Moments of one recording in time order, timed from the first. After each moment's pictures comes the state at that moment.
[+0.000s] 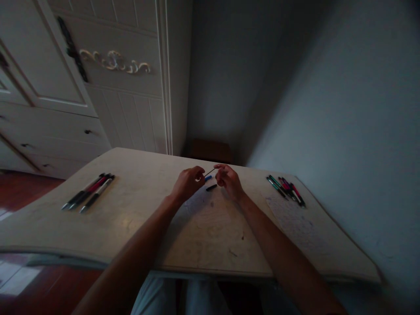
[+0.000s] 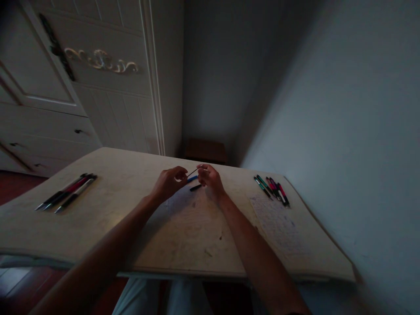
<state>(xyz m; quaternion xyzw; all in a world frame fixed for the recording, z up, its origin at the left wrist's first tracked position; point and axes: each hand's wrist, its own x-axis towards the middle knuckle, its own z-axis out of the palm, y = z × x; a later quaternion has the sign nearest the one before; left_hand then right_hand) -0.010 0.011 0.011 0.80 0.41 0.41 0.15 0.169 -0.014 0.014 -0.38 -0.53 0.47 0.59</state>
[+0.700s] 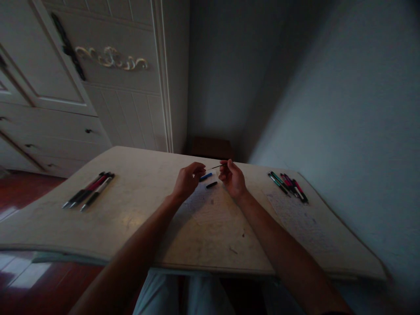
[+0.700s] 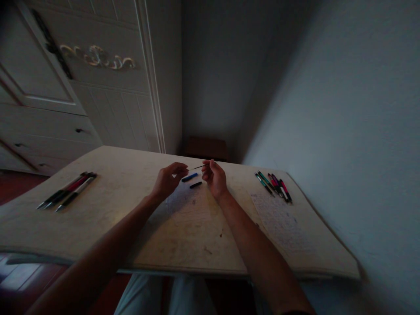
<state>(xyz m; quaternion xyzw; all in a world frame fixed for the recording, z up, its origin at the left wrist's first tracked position) -0.003 0.013 0.001 0.72 0.36 0.52 0.29 0.177 -0.002 0.004 -0.34 -0.34 0.55 0.68</state>
